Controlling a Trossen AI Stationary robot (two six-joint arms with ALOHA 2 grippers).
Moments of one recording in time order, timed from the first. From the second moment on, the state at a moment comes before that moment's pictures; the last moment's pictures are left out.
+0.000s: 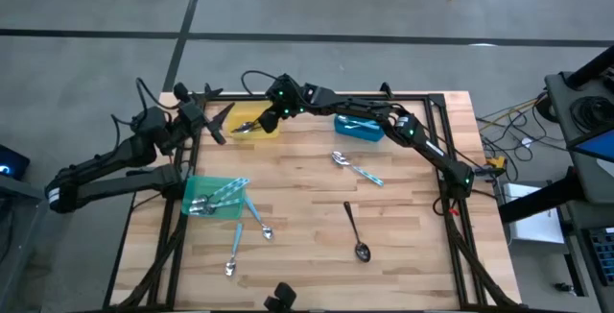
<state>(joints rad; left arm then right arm) 0.42 0.50 0.56 0.04 -0.28 0.37 -0.40 2.49 2.26 -0.41 -0.15 0.32</state>
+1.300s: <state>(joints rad) 0.42 0.50 0.56 0.04 -0.28 0.38 -0.44 2.50 2.28 -0.54 0.23 0.32</state>
